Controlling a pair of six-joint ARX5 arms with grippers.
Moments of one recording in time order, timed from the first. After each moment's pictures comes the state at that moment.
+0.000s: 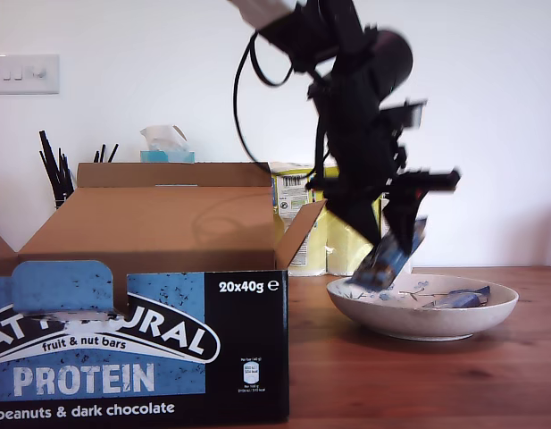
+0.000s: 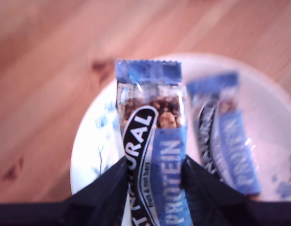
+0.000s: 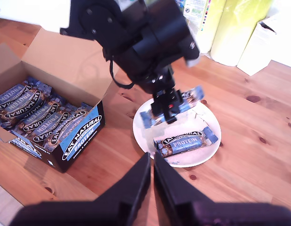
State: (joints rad) left arm -0.84 2.38 2.15 -0.72 -0.08 -0.03; right arm 0.53 0.56 1.04 -0.99 0.04 -0.11
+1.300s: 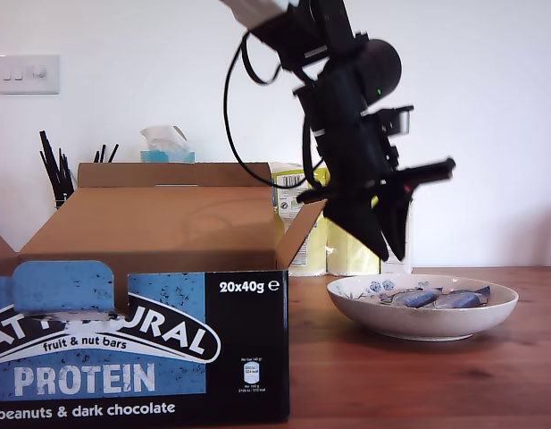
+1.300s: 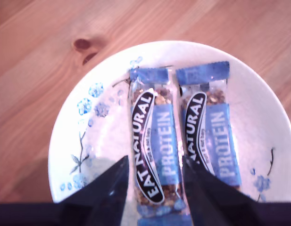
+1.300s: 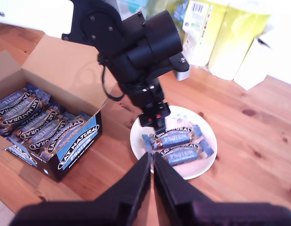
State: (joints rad) left arm -0.83 2.33 2.15 -0.87 0.08 -0.10; right arm 0.53 0.56 1.04 -0.94 0.04 -0.16
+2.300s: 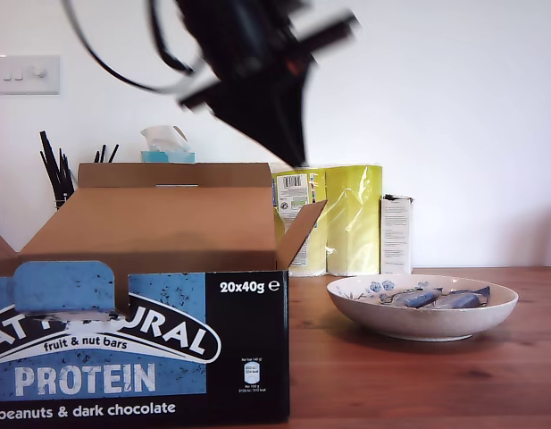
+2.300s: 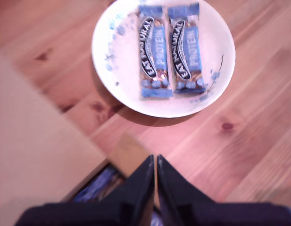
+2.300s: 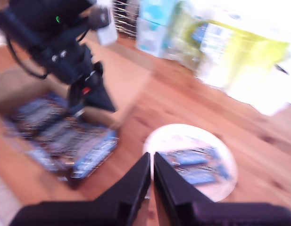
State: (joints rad) left arm -0.80 1.59 1.35 -0.63 0.01 -0.18; right arm 0.53 0.58 1.04 -0.88 -0.13 -0.21
